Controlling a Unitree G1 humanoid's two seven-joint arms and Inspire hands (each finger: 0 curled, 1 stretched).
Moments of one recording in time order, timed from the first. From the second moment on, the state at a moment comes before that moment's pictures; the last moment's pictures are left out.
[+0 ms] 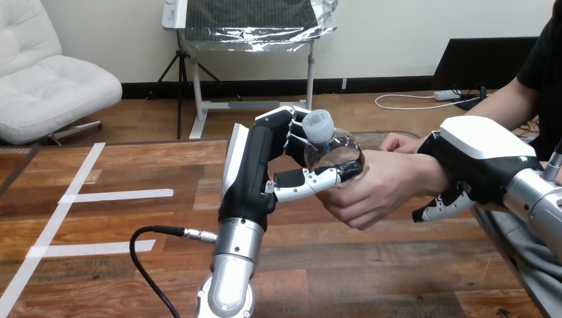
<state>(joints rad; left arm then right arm) -0.21 -0.05 -0.26 0.28 0.23 -0.36 0.22 -0.31 -0.79 0.22 0.06 -0.60 0.01 0.34</state>
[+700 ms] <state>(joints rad) -0.22 -0.05 -0.28 0.28 0.22 -0.35 0.21 -0.30 -0.79 0.20 0.10 -0.63 -0.03 0.29</state>
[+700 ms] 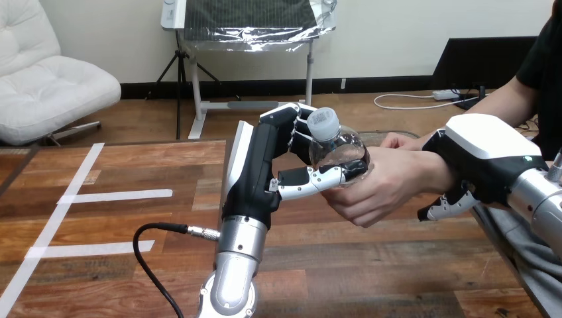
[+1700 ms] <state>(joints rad) -0.22 -0.04 -0.33 0.27 0.36 -0.26 0.15 -0.29 -0.79 0.17 0.10 -0.66 -0.03 0.27</state>
